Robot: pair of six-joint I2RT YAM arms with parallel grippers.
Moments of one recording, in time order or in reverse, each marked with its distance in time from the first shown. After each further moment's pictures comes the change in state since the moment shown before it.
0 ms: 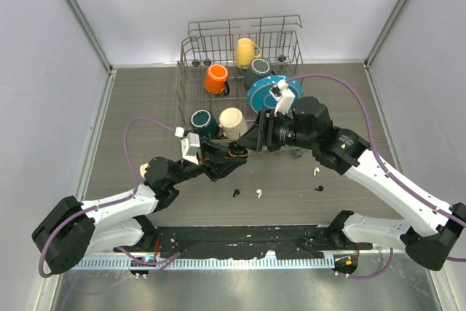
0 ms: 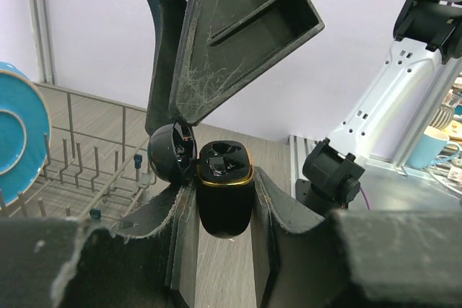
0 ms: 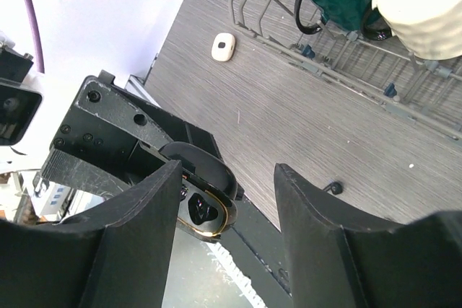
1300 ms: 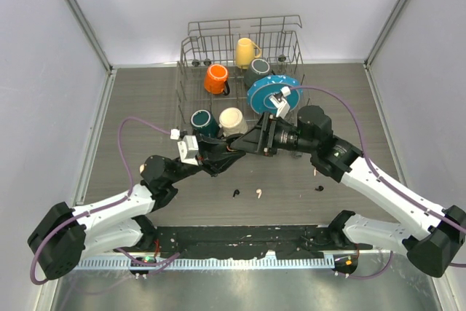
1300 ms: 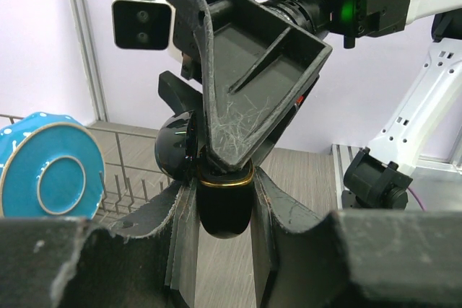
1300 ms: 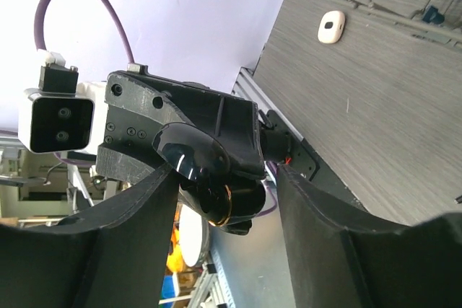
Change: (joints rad) left arm -0.009 -0.064 0.052 -0.083 -0.053 0.191; right arm -0.050 -0.055 -0.226 0.358 -0.276 0.374
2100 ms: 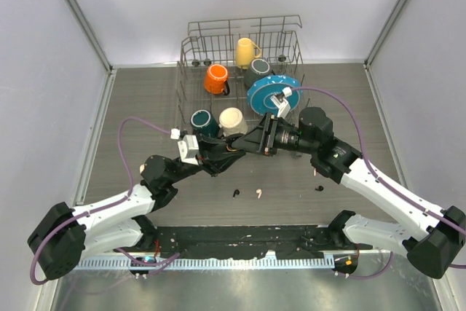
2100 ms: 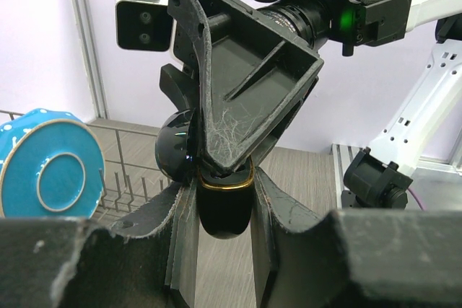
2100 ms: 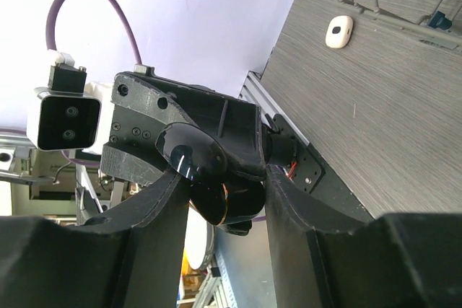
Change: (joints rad) left arm 0.000 -0.002 0.000 -0.005 -0.006 -0.008; right arm -0.011 -0.001 -0.043 0.079 -0.025 0.038
